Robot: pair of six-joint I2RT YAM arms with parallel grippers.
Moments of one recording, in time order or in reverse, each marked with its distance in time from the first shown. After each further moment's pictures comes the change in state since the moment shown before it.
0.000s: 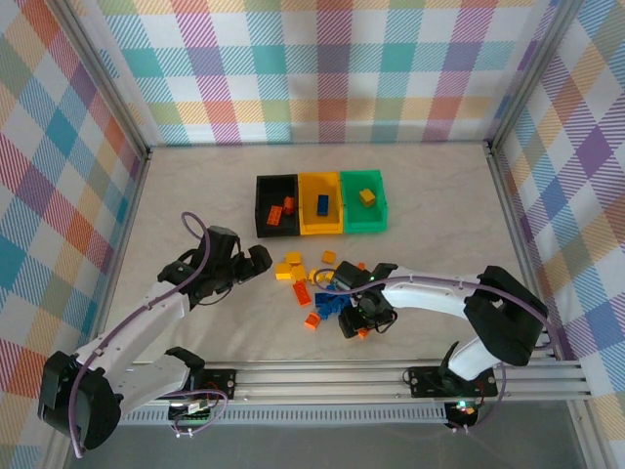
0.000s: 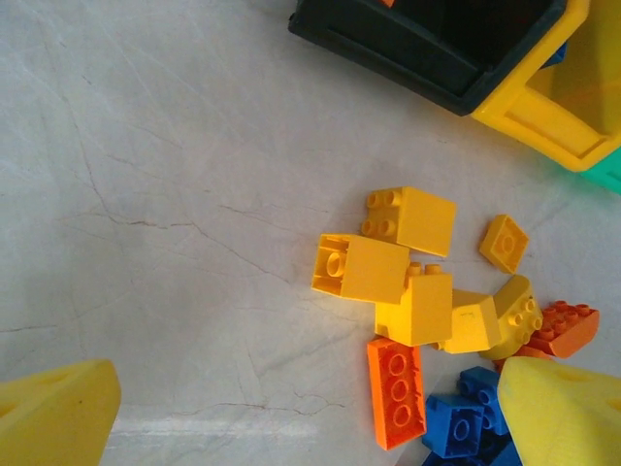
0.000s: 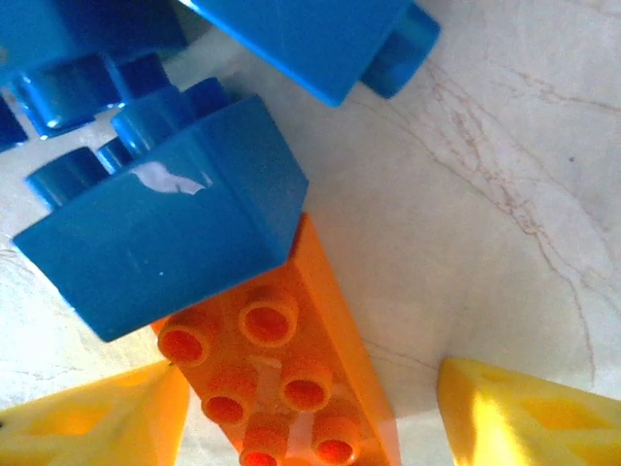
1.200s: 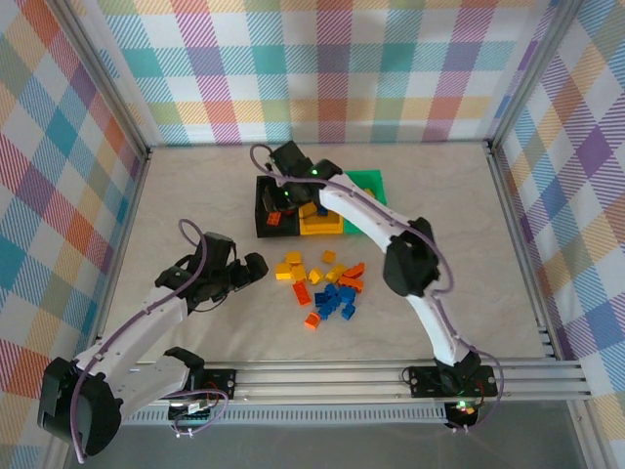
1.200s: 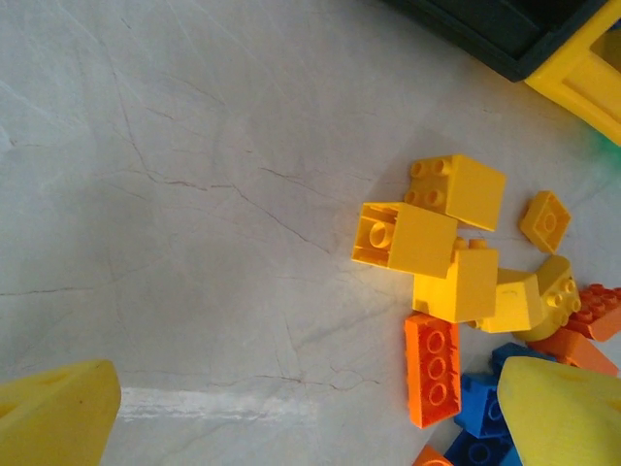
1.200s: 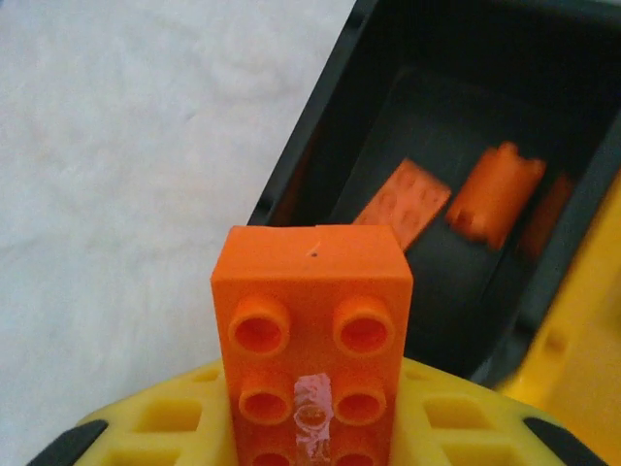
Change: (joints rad) left arm 0.032 -0.034 -0.050 -0.026 0.043 0.012; right arm -0.202 0.911 1.662 -0.154 -0.019 -0.221
